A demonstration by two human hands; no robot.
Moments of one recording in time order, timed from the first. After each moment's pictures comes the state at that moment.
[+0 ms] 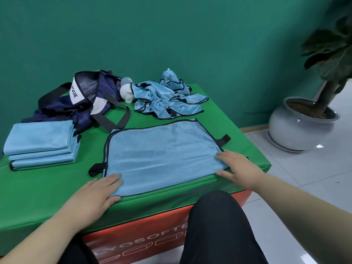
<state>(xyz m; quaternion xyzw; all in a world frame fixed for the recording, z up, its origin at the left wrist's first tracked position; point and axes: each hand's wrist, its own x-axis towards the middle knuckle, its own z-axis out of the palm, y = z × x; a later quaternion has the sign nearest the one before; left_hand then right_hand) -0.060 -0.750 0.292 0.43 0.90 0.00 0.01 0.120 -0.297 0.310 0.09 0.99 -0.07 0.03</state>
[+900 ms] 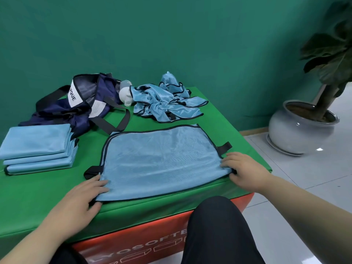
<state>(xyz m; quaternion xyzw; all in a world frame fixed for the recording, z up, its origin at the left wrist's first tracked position) -0.067 -0.774 0.282 0.37 0.90 0.22 0.00 0.122 -0.276 0.312 -0.02 0.99 -0.05 -0.13</state>
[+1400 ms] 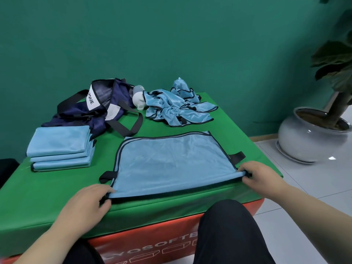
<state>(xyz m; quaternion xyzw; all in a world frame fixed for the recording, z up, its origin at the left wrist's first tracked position) -0.039 -0.778 0.319 0.28 0.95 0.17 -0.01 0.133 -0.296 0.327 0.14 0.98 -0.14 -0.08</state>
